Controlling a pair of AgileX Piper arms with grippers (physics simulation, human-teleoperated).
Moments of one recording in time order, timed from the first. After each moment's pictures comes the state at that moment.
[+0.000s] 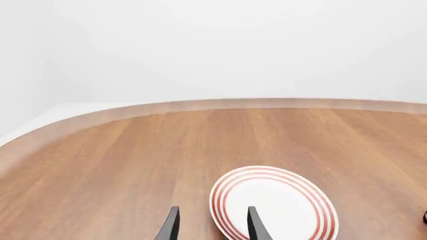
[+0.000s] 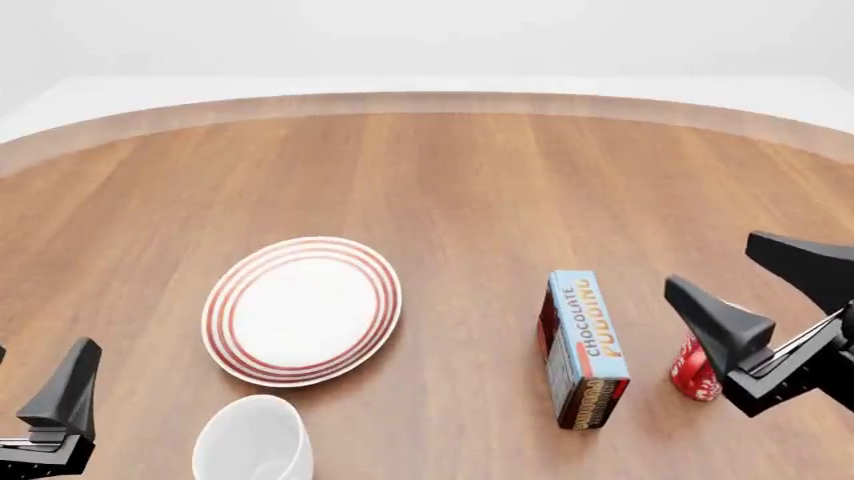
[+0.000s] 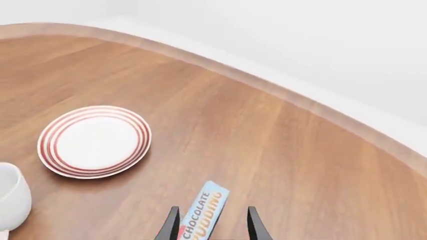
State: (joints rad) left arm 0.00 0.00 0.00 0.00 0.00; right arm 0.40 0.46 -0.45 0.24 -0.19
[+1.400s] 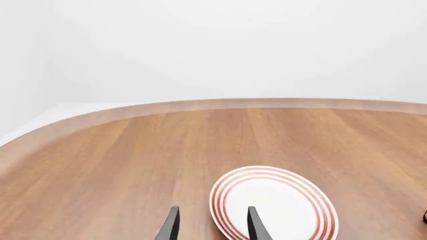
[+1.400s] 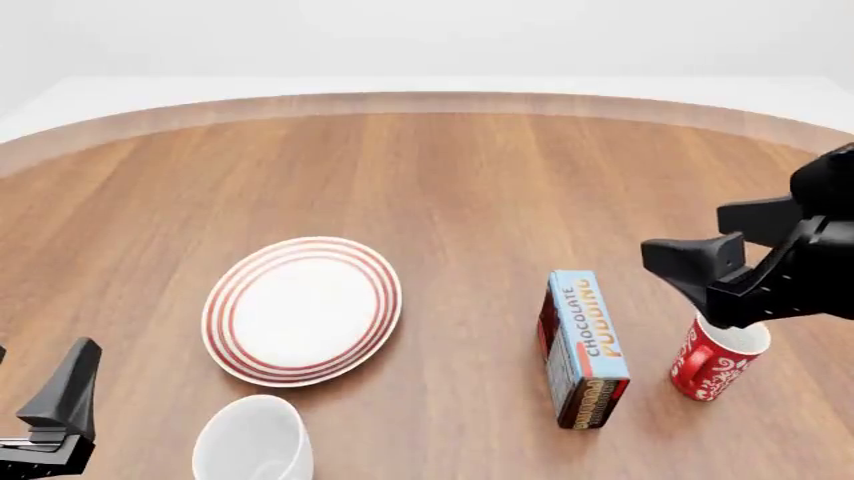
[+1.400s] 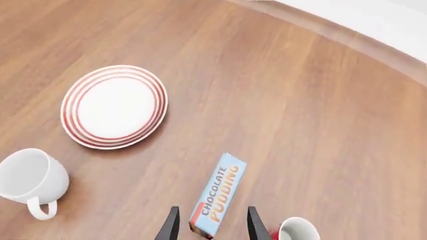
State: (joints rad) left arm 0.00 0.00 0.00 0.00 0.00; right arm 0.44 0.74 -0.84 0.70 -0.07
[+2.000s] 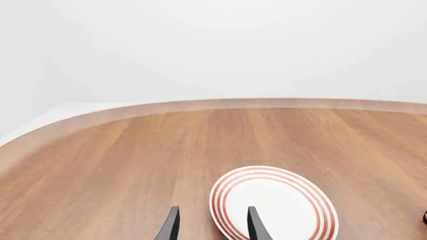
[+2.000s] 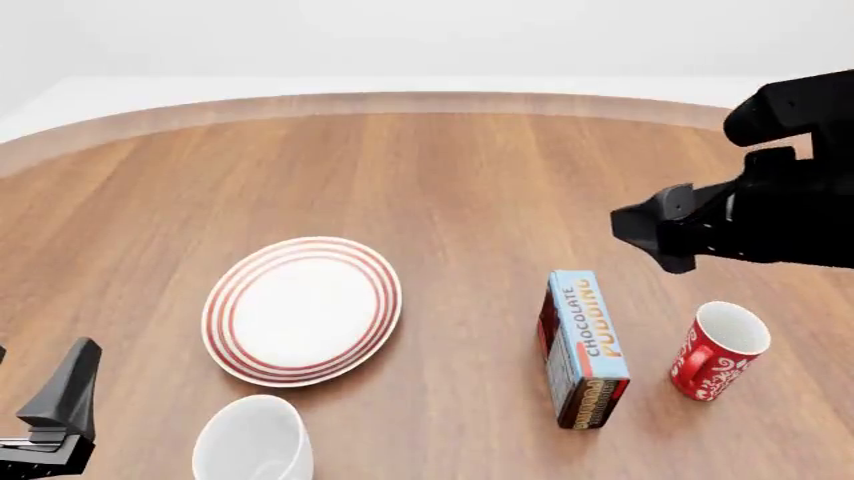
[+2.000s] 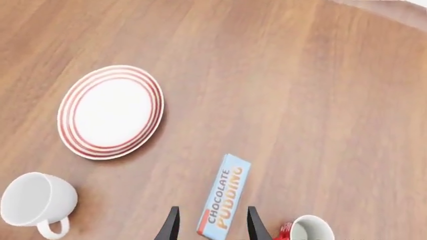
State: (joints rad) left arm 0.00 0.00 0.00 0.00 0.00; right arm 0.42 0.93 -0.98 0.76 0.05
